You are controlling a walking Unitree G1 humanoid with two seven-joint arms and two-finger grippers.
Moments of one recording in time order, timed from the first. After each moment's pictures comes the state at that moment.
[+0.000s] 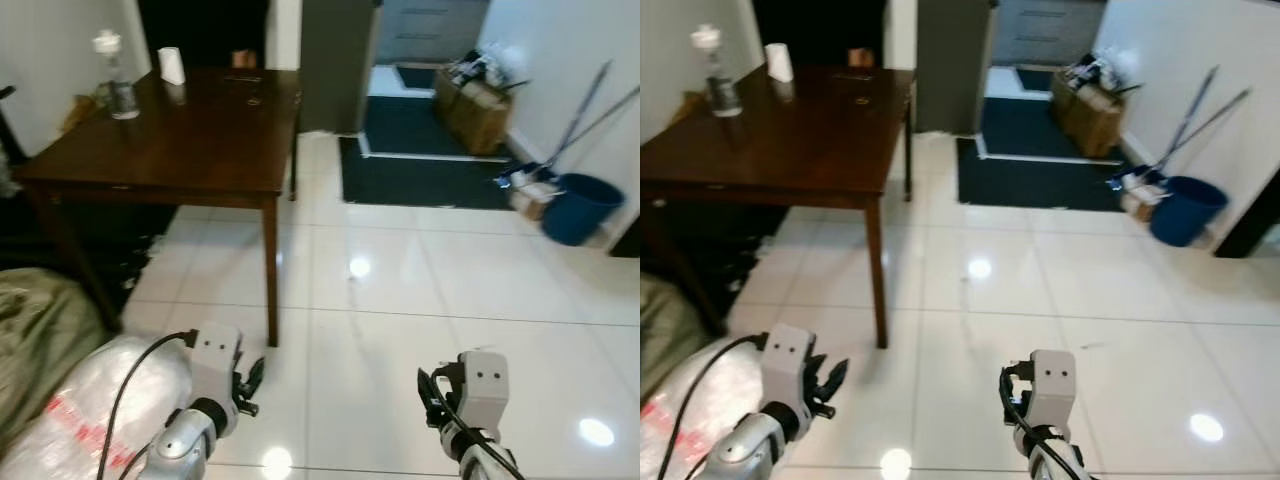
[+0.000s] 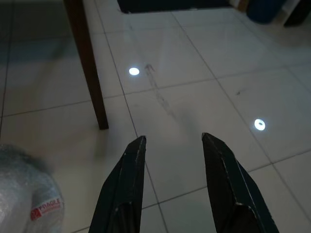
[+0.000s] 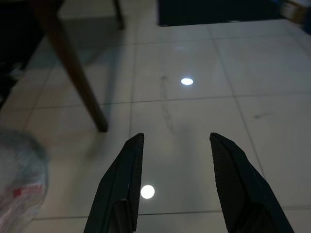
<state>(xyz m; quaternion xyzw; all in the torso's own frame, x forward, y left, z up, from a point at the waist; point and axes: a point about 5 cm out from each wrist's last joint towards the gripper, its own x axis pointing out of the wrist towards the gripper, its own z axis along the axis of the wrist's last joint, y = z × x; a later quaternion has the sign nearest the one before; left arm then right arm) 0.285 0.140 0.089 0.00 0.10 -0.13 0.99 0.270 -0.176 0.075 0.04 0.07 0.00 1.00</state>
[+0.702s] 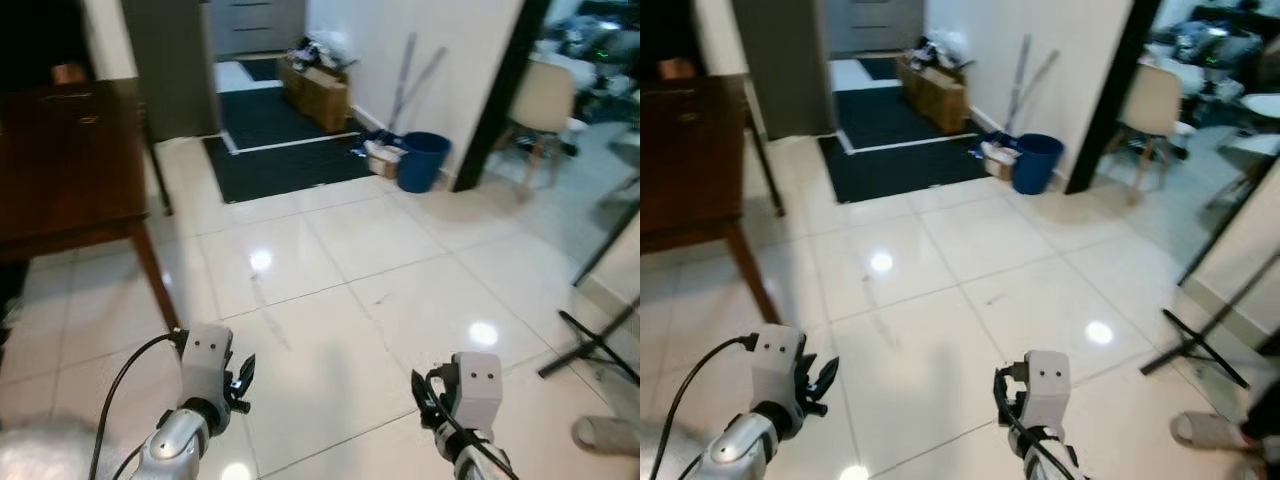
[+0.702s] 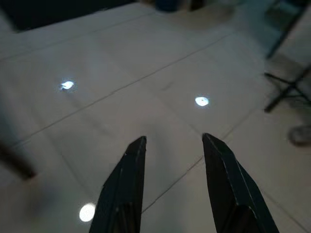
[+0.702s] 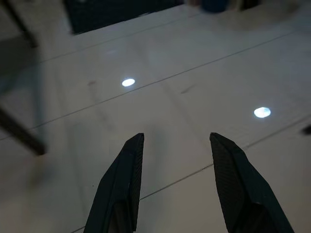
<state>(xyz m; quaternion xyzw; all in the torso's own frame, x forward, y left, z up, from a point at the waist) 0.288 0.134 0.092 -0.01 0.09 -0.13 0.99 0.271 -0.177 0.075 0.04 0.07 0.00 1.00</state>
